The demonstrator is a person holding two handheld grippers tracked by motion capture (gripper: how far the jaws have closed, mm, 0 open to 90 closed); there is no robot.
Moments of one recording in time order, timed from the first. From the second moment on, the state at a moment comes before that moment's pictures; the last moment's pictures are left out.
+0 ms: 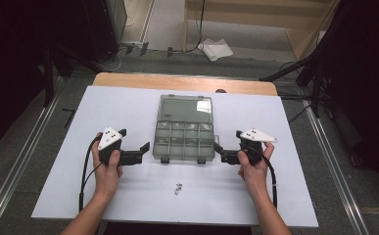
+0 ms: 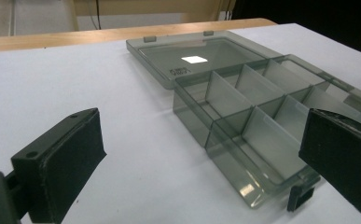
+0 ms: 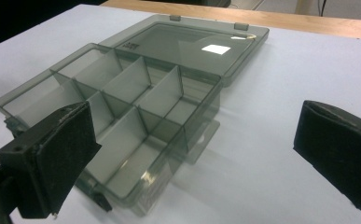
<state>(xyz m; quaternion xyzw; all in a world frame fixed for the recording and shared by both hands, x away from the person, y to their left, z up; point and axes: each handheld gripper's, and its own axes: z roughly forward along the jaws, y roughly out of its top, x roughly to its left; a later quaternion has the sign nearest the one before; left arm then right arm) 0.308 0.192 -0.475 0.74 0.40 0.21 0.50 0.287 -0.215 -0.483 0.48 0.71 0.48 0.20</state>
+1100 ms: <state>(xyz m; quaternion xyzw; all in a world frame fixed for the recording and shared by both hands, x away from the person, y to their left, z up) 0.257 0.272 -0.482 0.72 0.41 0.23 0.51 0.229 -0.215 -0.483 0.47 0.74 0.44 0.18</state>
